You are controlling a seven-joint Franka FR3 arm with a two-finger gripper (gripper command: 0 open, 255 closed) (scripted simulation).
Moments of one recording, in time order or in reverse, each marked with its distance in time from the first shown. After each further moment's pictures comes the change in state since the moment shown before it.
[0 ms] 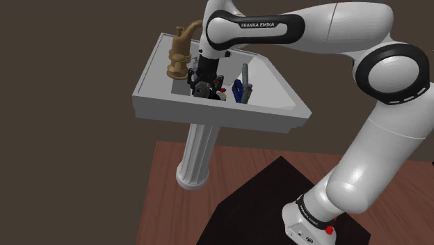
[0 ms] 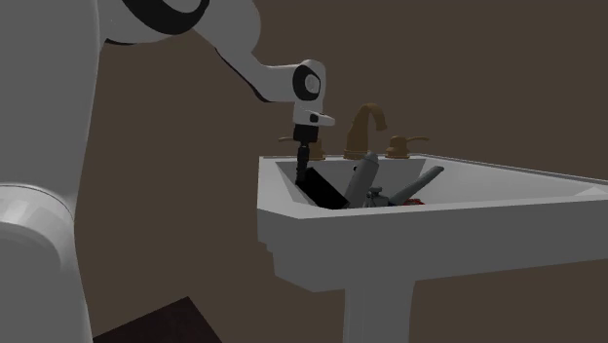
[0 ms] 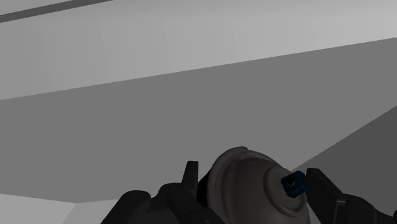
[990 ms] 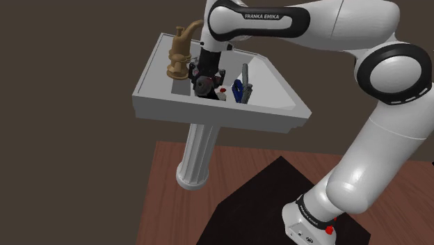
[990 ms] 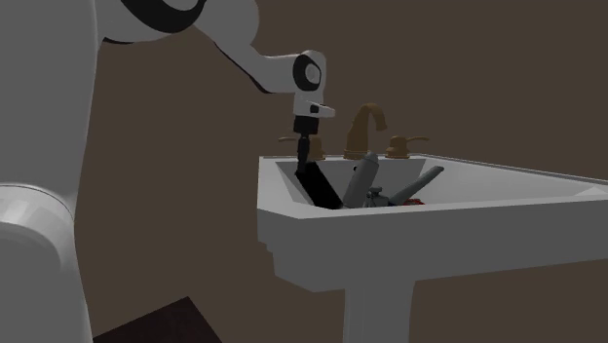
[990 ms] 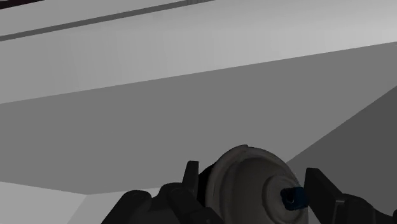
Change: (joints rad) arm -0.001 -0.009 0.000 0.054 0.002 -0.063 0.001
